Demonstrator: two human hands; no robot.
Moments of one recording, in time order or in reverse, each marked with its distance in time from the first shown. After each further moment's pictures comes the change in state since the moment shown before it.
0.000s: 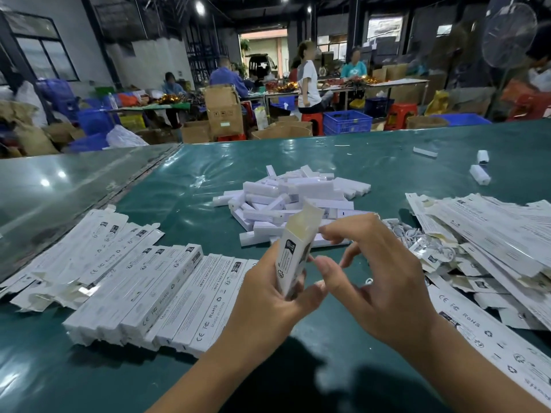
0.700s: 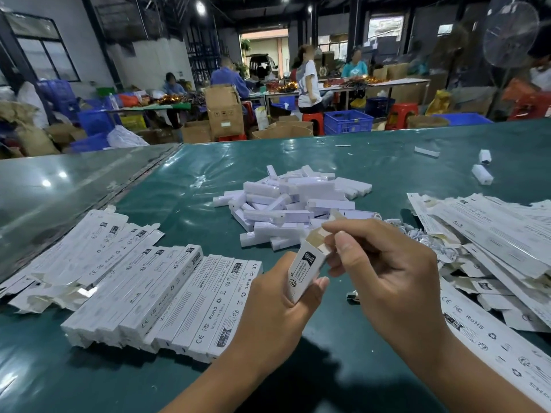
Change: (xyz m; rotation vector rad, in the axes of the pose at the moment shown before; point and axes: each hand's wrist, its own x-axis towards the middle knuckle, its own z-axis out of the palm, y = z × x) left_hand -0.004 -0.008 0.010 0.214 0.054 -0.019; right_hand 0.001 -0.012 0.003 0.289 0.150 0.372
